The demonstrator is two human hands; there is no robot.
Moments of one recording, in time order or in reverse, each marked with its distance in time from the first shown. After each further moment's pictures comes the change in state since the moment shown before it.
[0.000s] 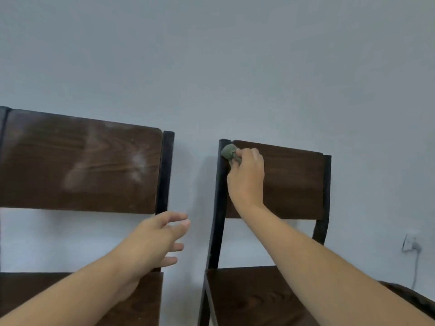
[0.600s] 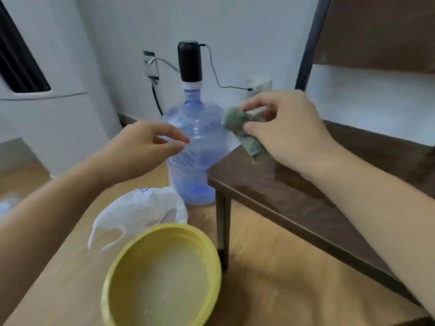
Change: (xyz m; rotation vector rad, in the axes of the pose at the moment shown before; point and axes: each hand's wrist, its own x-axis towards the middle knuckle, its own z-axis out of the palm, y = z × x) left_hand -0.354 -0.125 -0.331 0.706 0.592 -0.201; right_hand -0.312 -0.367 -0.014 0.644 -1.030 -0.082
